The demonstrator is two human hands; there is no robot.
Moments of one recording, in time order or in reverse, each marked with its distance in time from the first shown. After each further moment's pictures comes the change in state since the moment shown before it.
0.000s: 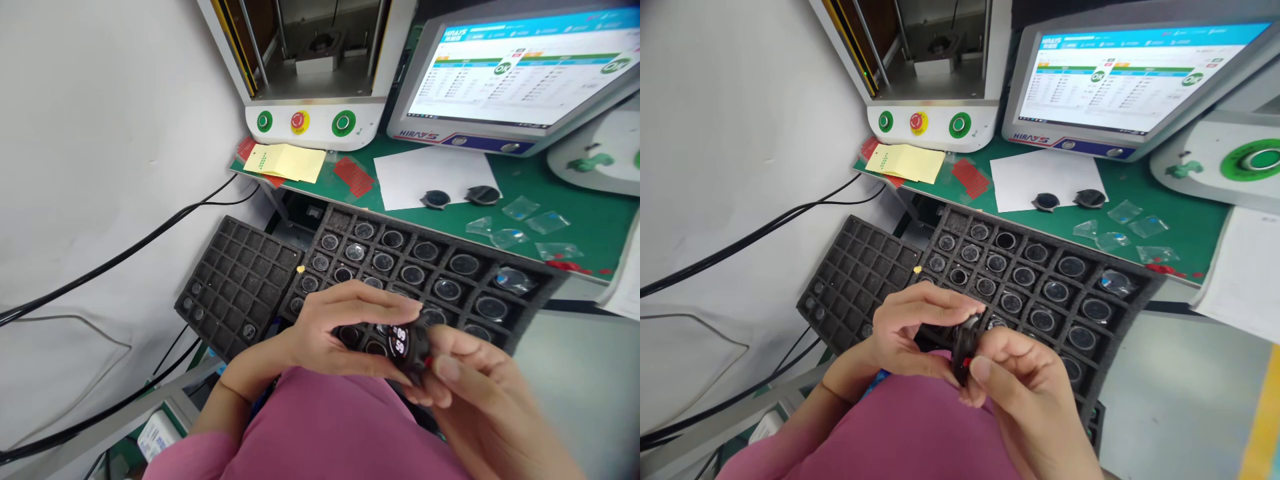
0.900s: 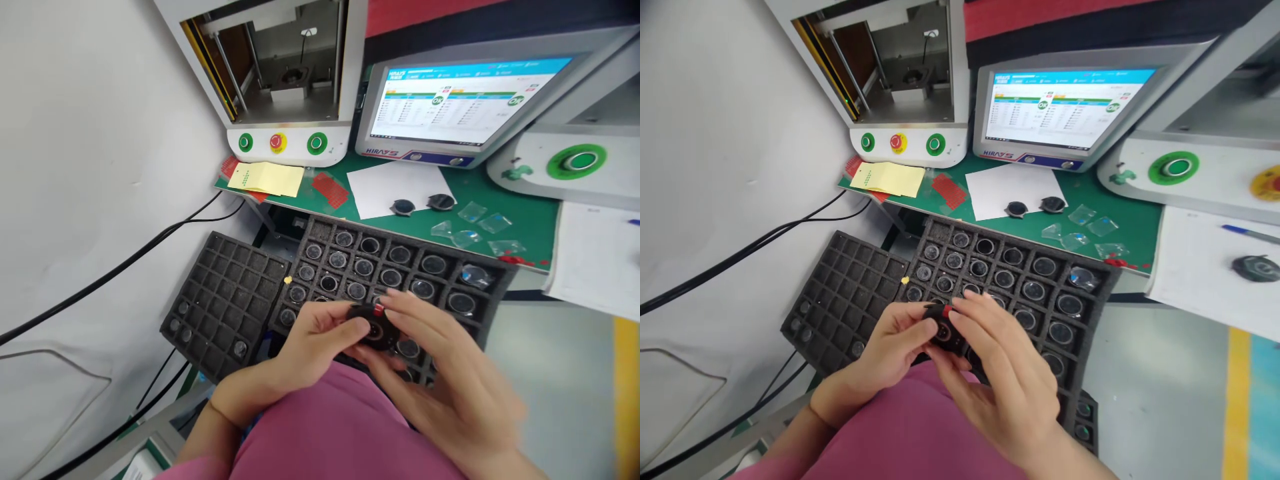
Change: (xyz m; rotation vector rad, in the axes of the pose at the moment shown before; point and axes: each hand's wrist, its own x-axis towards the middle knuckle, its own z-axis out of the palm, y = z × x) left_hand 0.001 0.021 0.017 -0.773 0.122 -0.992; right_hand 0.009 0.009 -0.022 -1.288 0.158 -1.343
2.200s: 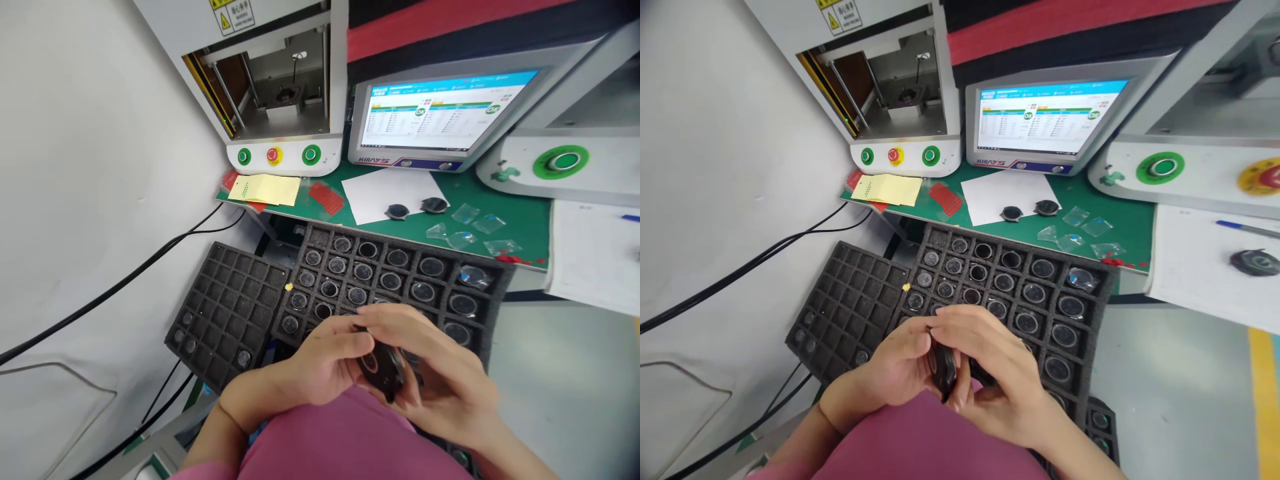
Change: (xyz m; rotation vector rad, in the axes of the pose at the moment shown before) left_hand 0.005 -0.005 0.013 -0.249 -0.170 -0.183; right_hand -0.001 0.022 0.003 0.591 -0.087 0.019
